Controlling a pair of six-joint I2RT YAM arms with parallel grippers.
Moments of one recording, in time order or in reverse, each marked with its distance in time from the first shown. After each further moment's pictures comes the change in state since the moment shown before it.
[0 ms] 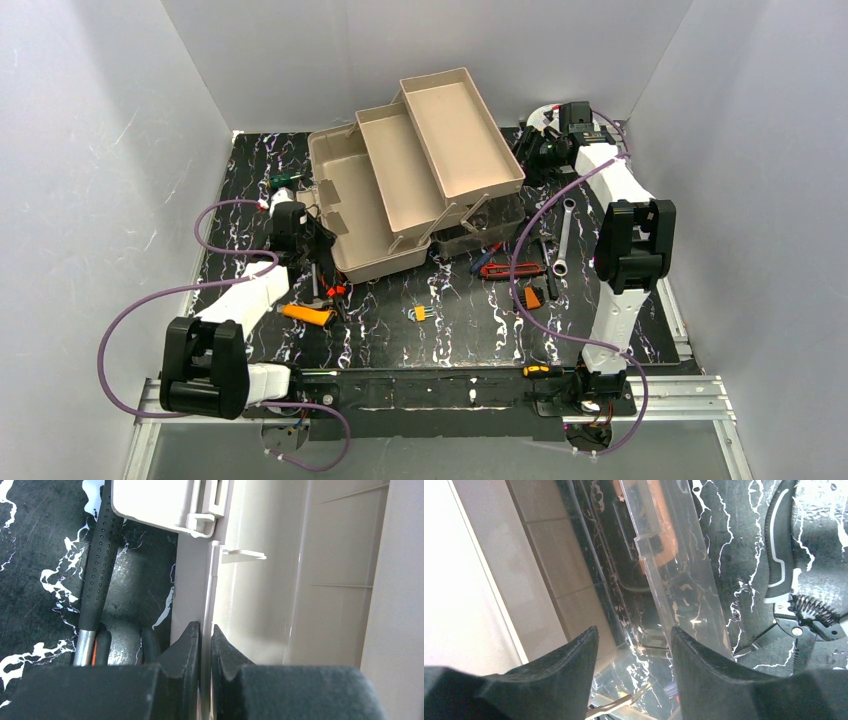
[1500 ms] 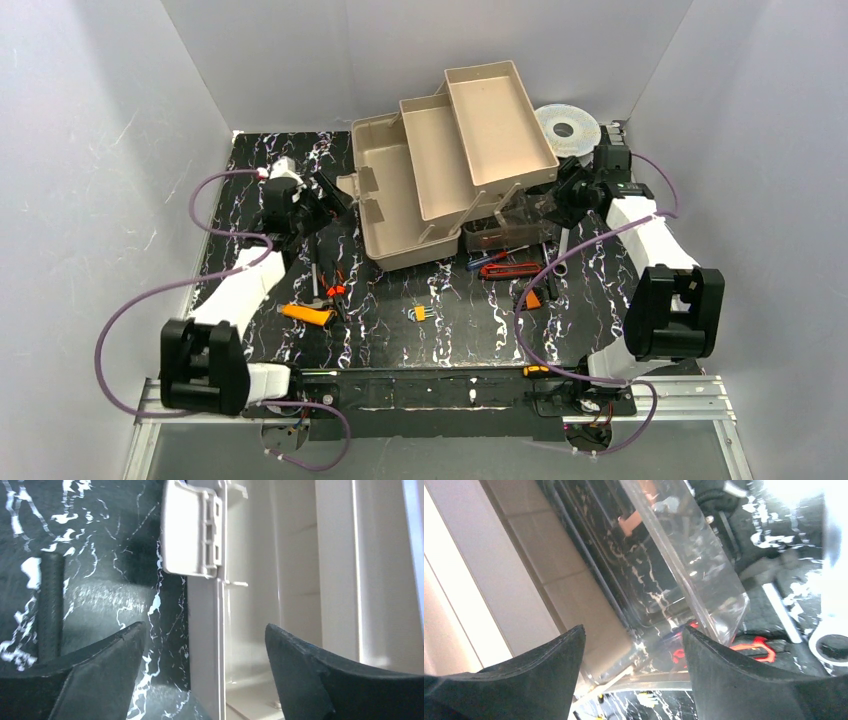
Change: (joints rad) left arm 0.008 0.069 0.175 0.033 0.140 0.109; right arm -0.084 -0.474 -0.555 0.135 0.209 0.261
